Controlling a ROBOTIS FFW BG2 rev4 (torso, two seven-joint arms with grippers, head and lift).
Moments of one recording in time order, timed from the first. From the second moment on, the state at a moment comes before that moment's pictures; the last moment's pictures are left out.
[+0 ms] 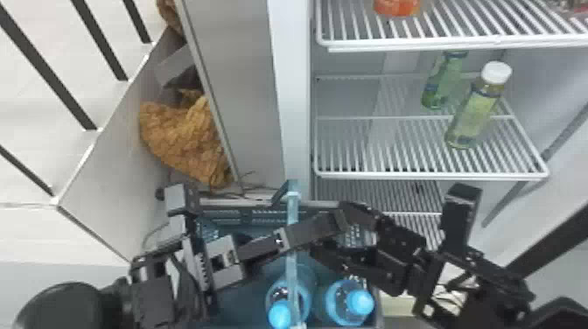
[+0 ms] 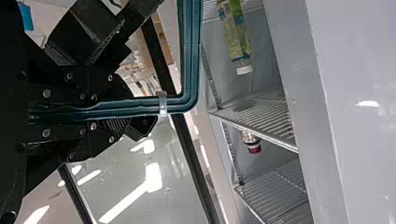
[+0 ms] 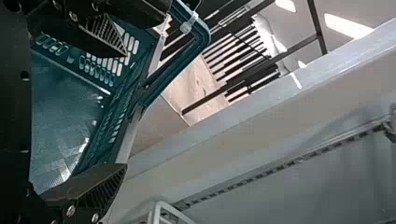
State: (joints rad) left arm 0.31 0.03 0.23 -2.06 1.11 1.36 -0.71; right arm 0.41 -0.29 0.25 -2.14 -0.51 0.47 0.43
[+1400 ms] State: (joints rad) left arm 0.35 0.02 0.27 -2.06 1.11 1.34 -0.71; right arm 1.01 -0.14 -0.22 -2.31 -0.30 -0.14 0.44
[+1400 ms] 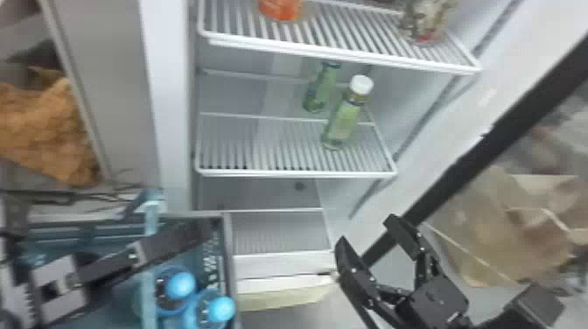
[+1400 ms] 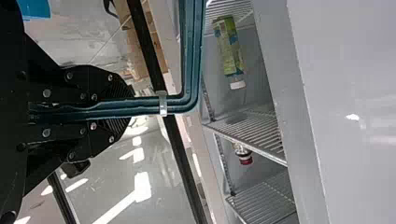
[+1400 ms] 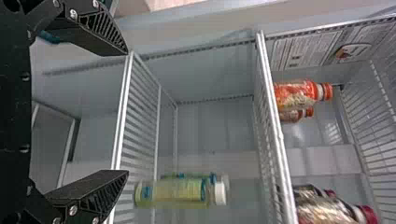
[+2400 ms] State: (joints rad) left arm 0.35 0.02 0.27 -2.05 1.10 1.34 -0.71; right arm 1.11 -0.01 -0.39 -2.37 -0.22 -0.14 0.42
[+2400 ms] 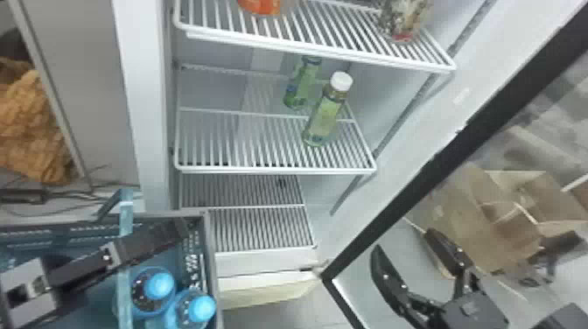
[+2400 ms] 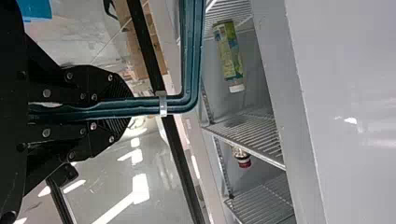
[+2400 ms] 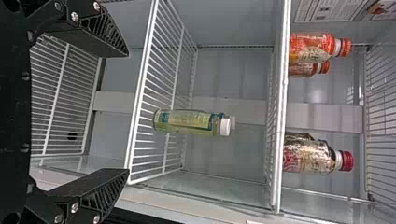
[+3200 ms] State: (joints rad) left arm 0.35 0.02 0.27 -2.05 1.10 1.35 -0.71; right arm 1.11 -0.03 -0.39 -2.34 -0.25 -0.13 0.42
